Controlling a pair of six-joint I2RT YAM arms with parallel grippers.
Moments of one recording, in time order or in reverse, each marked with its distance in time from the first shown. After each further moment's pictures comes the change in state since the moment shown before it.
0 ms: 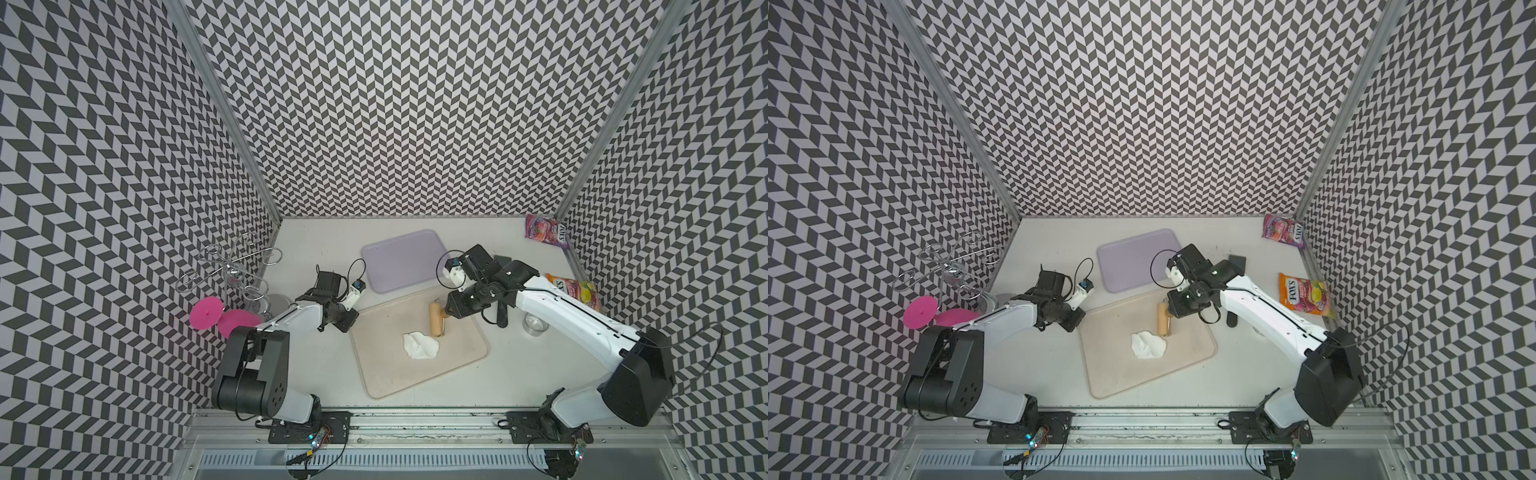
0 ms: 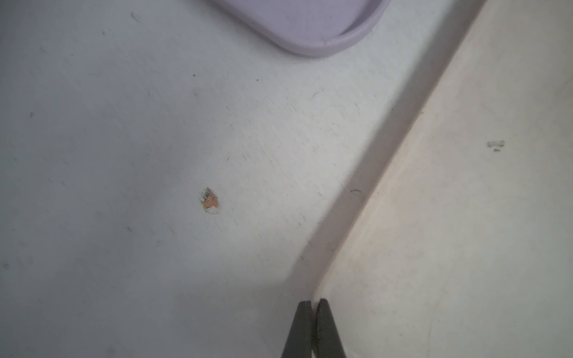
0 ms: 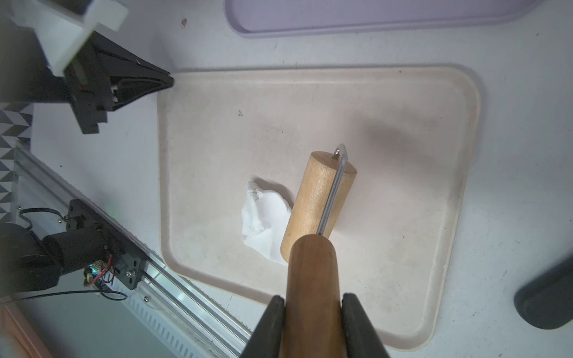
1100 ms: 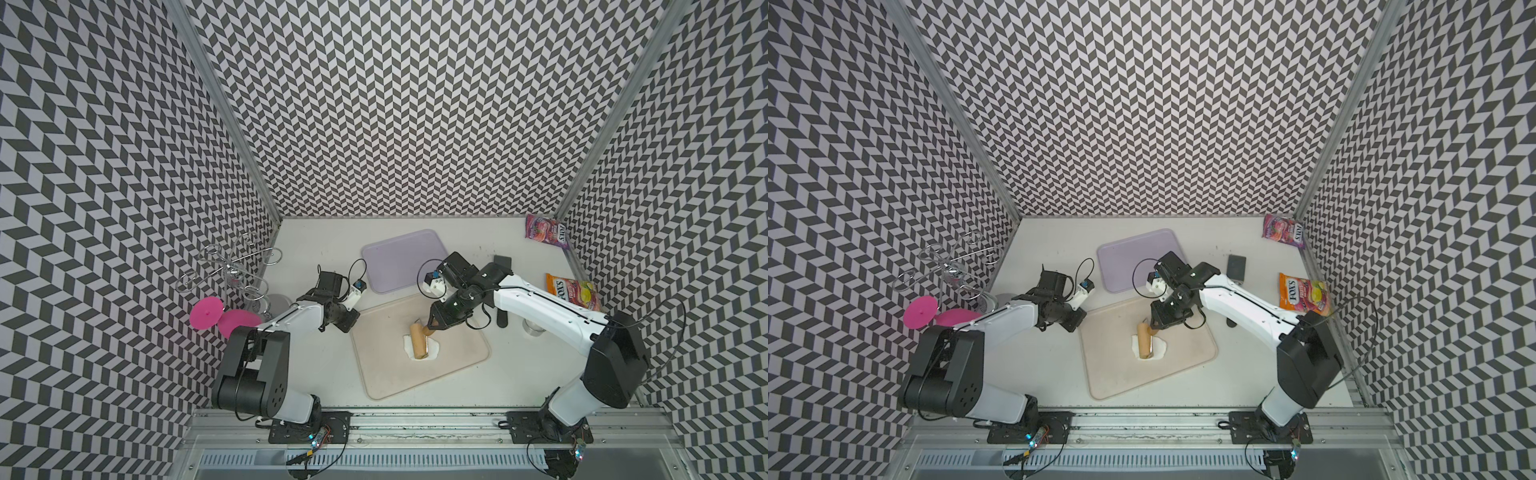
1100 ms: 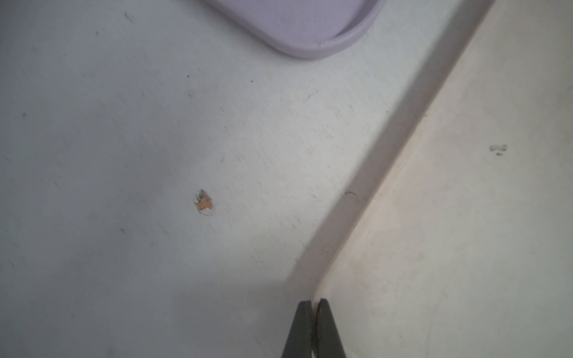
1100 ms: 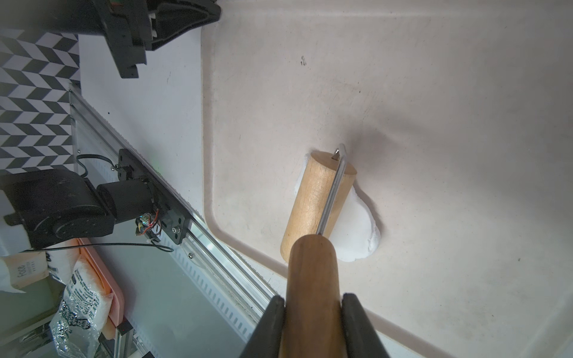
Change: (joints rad) left arm -0.012 0.000 0.000 0.000 -0.005 -0.016; right arm 0.094 0.137 0.011 0.008 -0.168 0.022
